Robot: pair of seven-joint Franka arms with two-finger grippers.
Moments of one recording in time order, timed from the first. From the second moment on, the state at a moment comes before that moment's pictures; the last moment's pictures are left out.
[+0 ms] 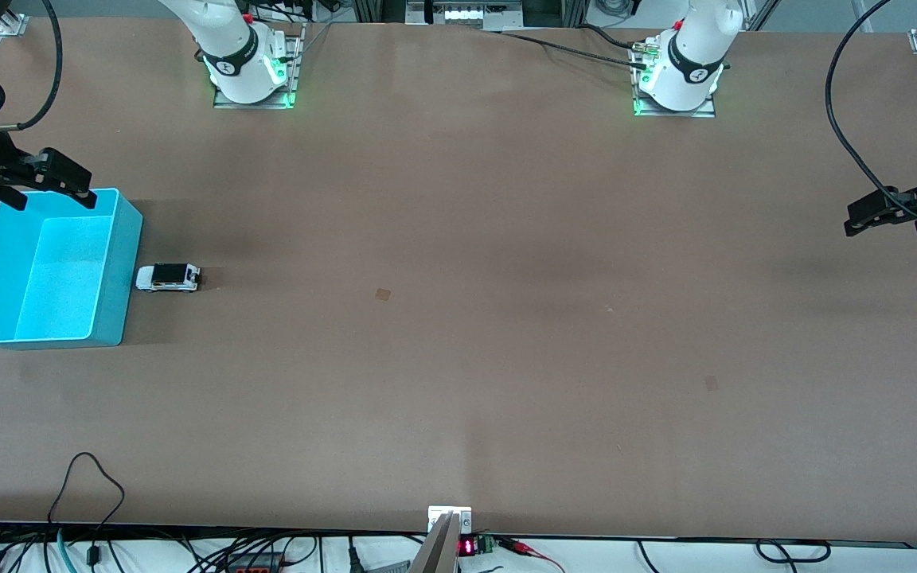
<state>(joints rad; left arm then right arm) 0.01 0.08 0.08 -1.60 0.03 1.63 0.07 0.00 -0.02 0.01 -1.67 0.00 1.68 -0.03</state>
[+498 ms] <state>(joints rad) 0.00 0.01 0.09 -1.67 0.03 1.64 0.06 -0.01 -0.01 0.01 -1.79 0.00 1.76 -0.38</state>
